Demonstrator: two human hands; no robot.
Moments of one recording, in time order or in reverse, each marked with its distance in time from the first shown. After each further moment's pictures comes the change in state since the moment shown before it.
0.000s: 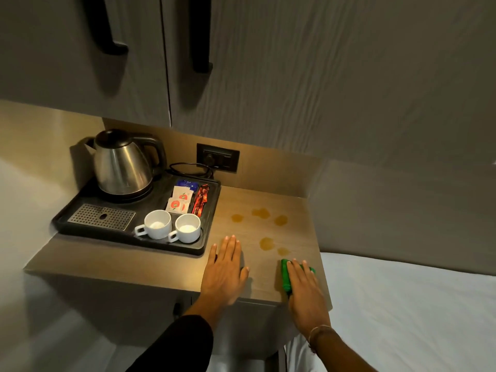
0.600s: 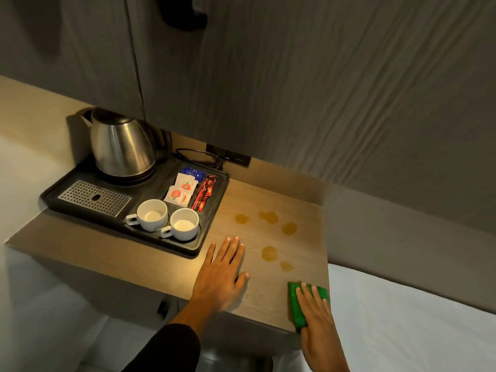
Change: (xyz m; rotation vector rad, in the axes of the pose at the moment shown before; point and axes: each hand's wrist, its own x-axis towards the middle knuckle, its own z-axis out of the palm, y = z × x) left_hand 0.027 -0.005 0.033 -0.058 0.020 -0.015; right_hand 0.017 0.066 -0.001 0.047 -0.137 -0.220
